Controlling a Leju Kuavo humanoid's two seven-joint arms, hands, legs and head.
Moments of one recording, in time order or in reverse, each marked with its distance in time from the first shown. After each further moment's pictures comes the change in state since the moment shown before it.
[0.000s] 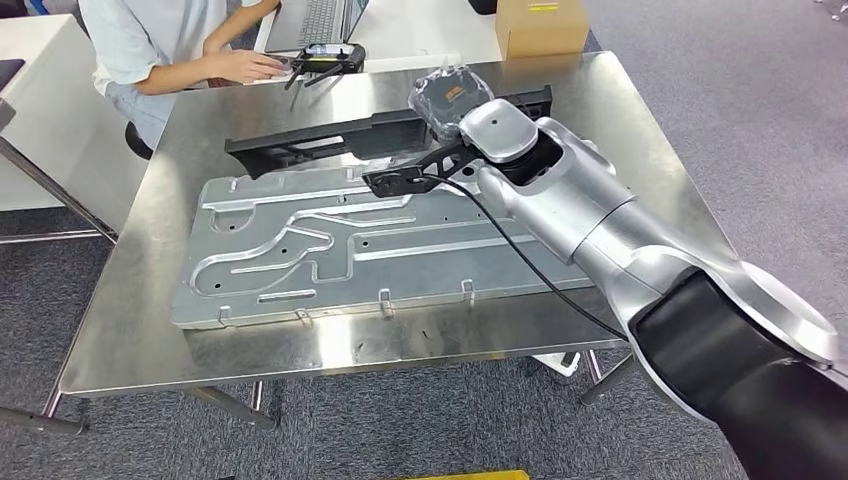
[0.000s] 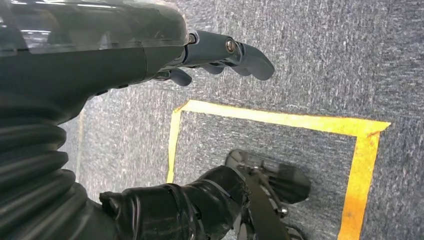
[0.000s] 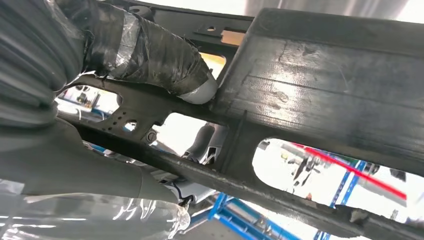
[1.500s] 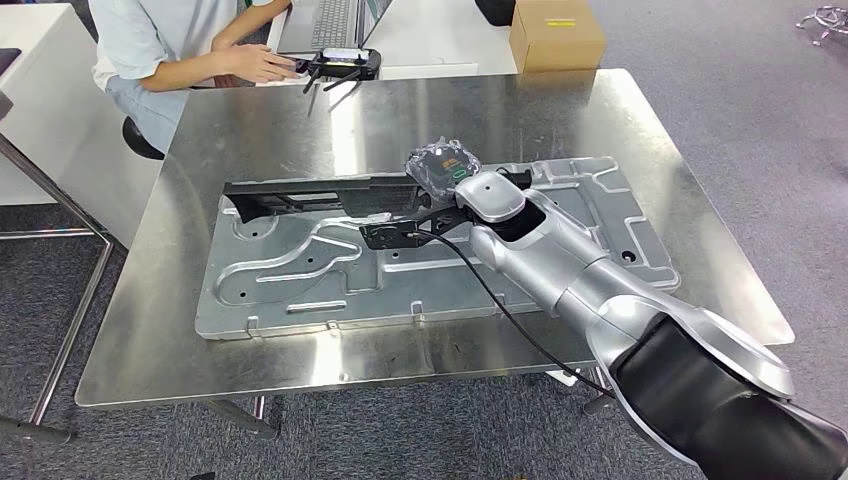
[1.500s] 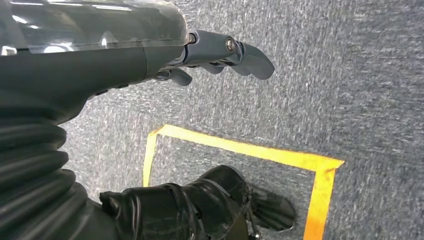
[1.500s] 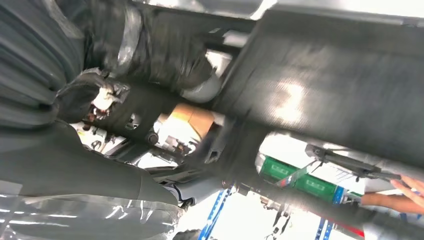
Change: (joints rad) left arm -0.004 -0.002 0.003 0.000 -0.009 0.033 -0.054; right arm 0.184 -0.002 -0.026 0.009 -0.090 -0.051 0.002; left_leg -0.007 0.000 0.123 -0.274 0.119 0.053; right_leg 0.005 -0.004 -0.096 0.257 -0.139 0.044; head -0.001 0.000
